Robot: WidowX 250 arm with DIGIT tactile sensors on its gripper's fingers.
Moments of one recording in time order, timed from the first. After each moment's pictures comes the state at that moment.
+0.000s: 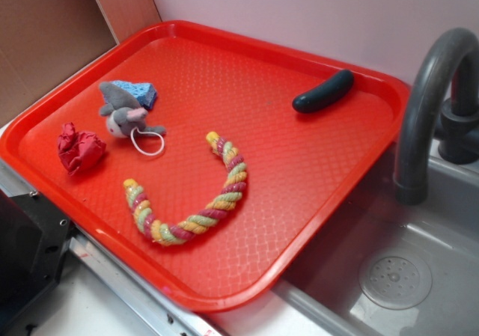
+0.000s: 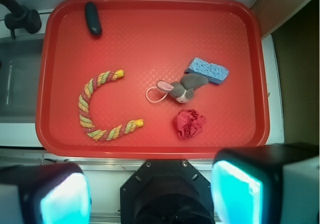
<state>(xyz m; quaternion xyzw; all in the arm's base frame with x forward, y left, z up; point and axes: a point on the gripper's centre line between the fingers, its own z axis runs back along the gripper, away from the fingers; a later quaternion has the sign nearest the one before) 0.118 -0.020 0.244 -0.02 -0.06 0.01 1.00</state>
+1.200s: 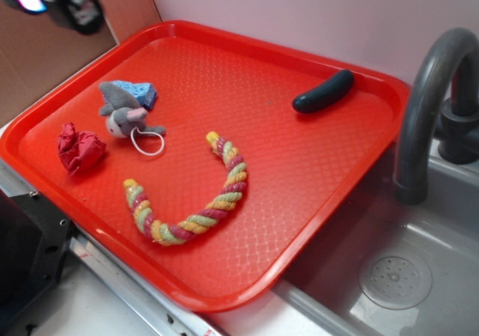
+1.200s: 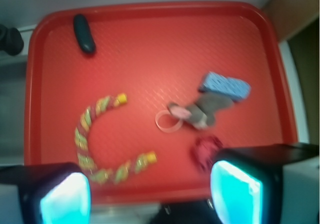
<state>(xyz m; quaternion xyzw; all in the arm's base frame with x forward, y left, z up) 0.176 -0.046 0.191 -0.02 -0.08 0.04 1.00</state>
